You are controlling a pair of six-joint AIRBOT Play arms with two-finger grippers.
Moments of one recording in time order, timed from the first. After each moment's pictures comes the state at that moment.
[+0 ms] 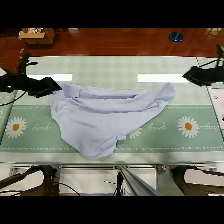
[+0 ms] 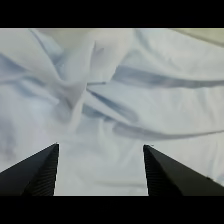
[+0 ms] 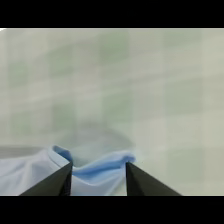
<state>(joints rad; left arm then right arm) 0.21 -1.28 1.10 0.99 -1.22 -1.32 -0.41 -1.45 1.29 -1.00 1.02 1.21</state>
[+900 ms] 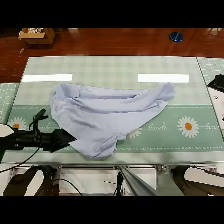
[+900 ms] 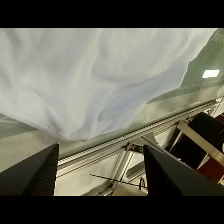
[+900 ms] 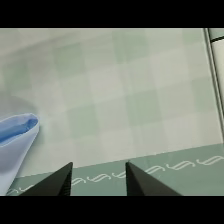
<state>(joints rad) 0.24 -0.72 0.31 0.77 -1.43 -1.38 -0.58 -1.40 1.31 -1.21 1.14 1.21</state>
